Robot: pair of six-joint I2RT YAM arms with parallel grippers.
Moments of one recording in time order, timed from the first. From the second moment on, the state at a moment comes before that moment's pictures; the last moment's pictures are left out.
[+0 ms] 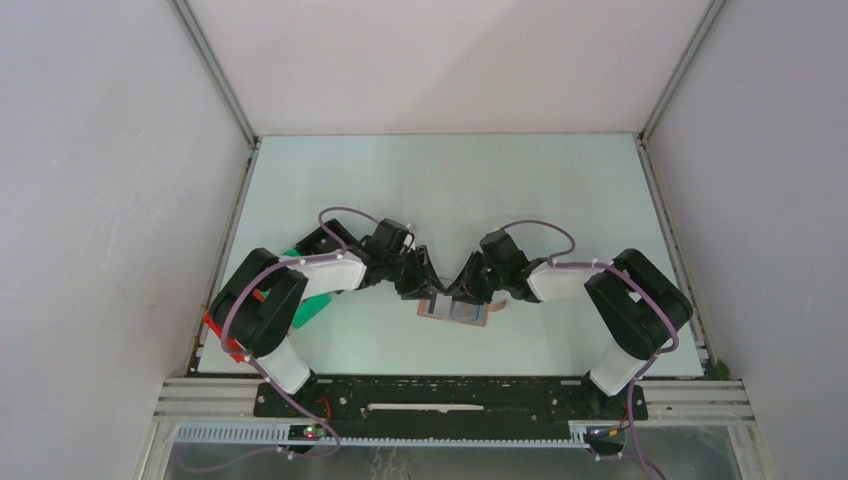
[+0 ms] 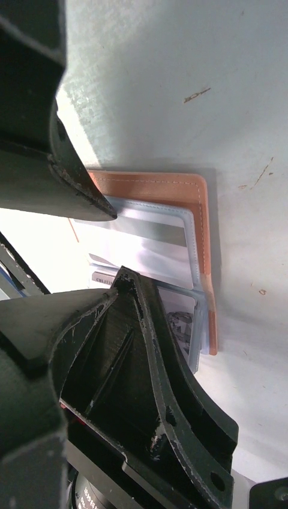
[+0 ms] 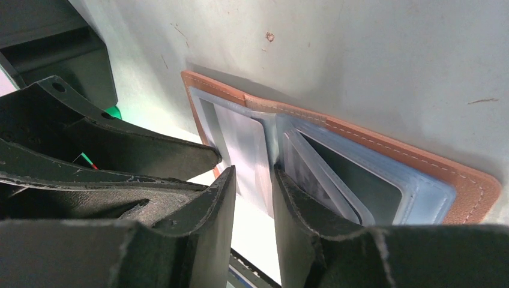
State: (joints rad) left arm -0.60 1.65 0.79 -0.07 0.40 -0.85; right arm 0.65 1.67 0.71 0.11 -0.29 1.13
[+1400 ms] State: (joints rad) left arm -0.67 1.59 0.75 -0.03 0.35 -0.81; right arm 0.66 1.64 0.68 0.12 -0.24 1.11
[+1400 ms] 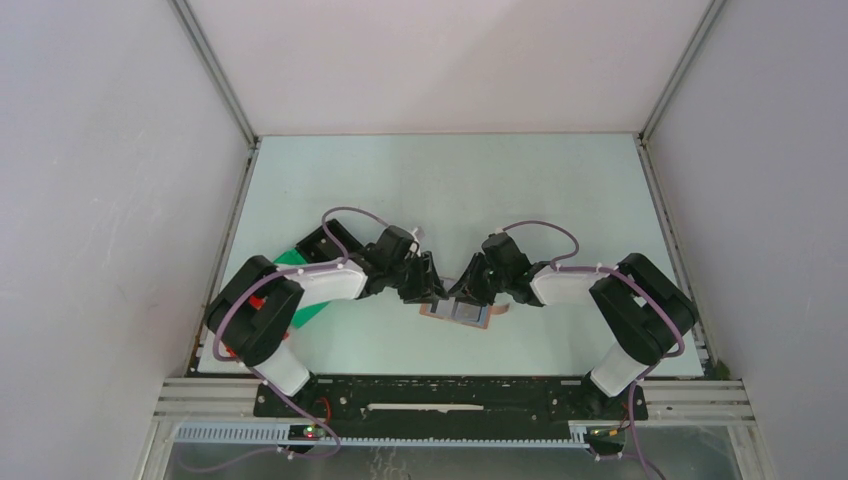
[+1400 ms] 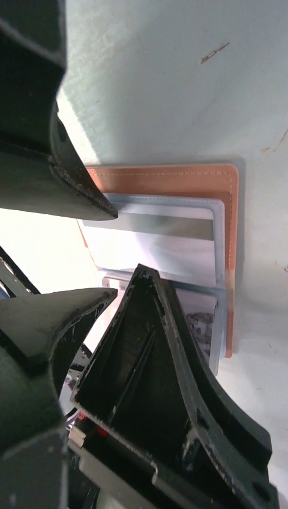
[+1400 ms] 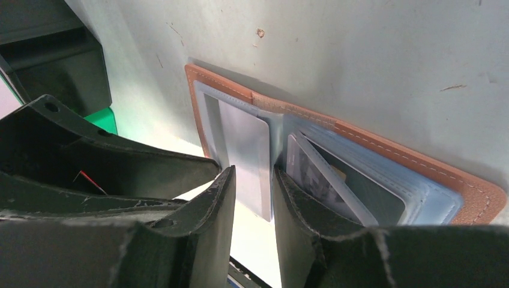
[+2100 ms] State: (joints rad) left arm -0.67 1.60 0.75 0.01 0.32 -0.81; right arm 0.66 1.63 0.68 0.11 -0.24 1.11
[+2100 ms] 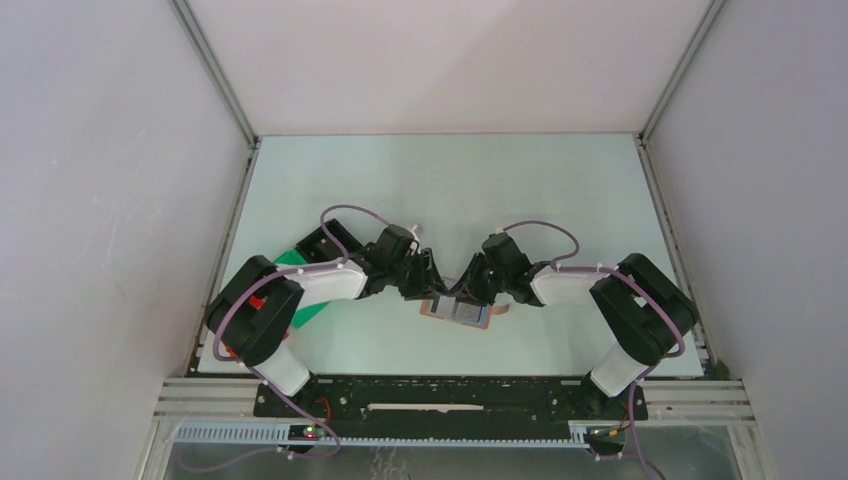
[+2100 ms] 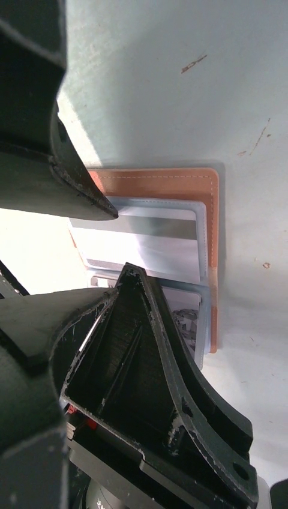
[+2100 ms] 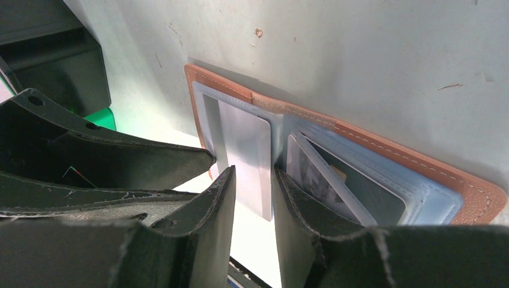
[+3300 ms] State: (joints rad) left arm -0.68 1.64 0.75 0.08 0.32 -0.82; right arm 0.65 1.63 0.67 0.10 -0.25 1.10
